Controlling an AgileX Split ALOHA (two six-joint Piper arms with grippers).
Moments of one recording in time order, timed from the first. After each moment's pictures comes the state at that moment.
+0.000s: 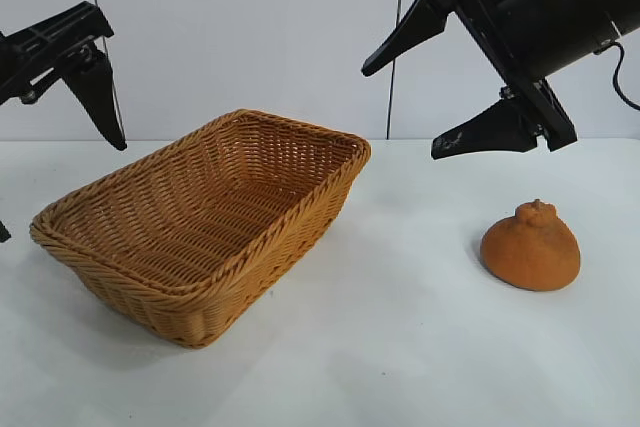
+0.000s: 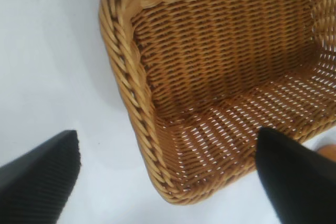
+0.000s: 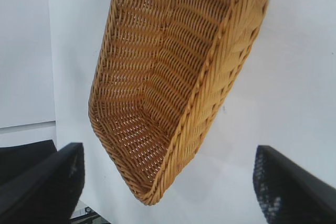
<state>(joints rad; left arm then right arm) -0.38 1.48 -0.93 -0.13 0.64 -1.09 0.22 1.66 -1.02 1.08 0.73 -0.42</state>
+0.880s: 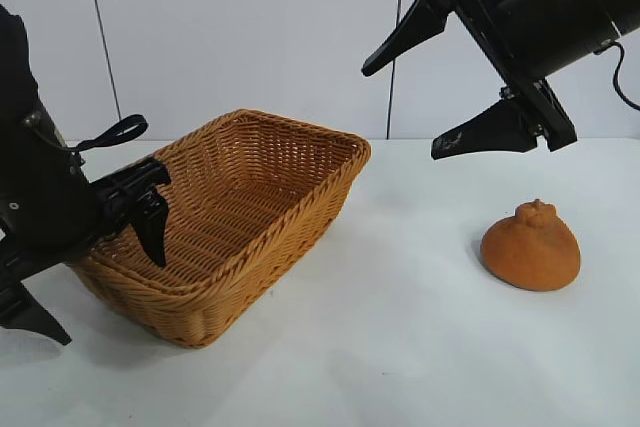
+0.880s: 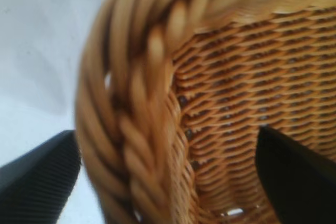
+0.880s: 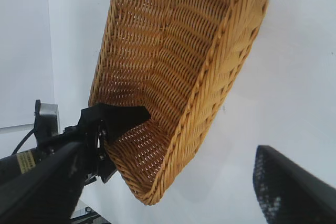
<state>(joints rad) -0.38 1.87 -0.93 -0.13 0.40 -1.10 0.22 1.66 -1.02 1.08 0.73 -0.42</state>
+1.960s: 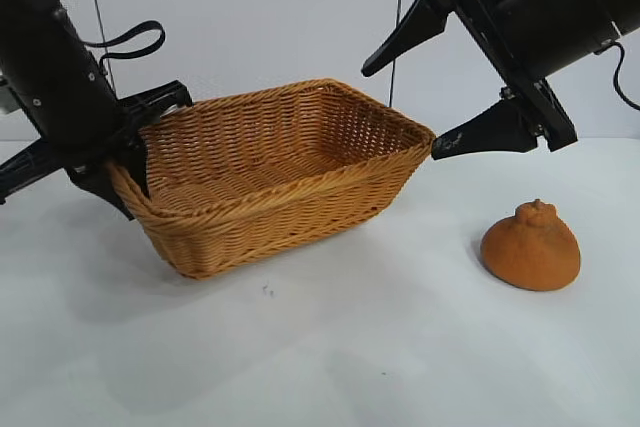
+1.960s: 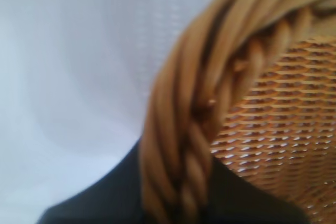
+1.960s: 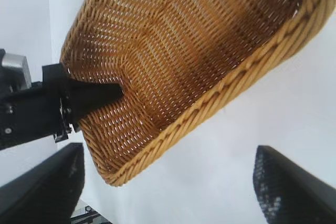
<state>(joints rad) -0.27 1.98 -1.34 -0.28 0.73 -0.63 0.22 1.66 -1.02 1.07 0.73 -0.42</state>
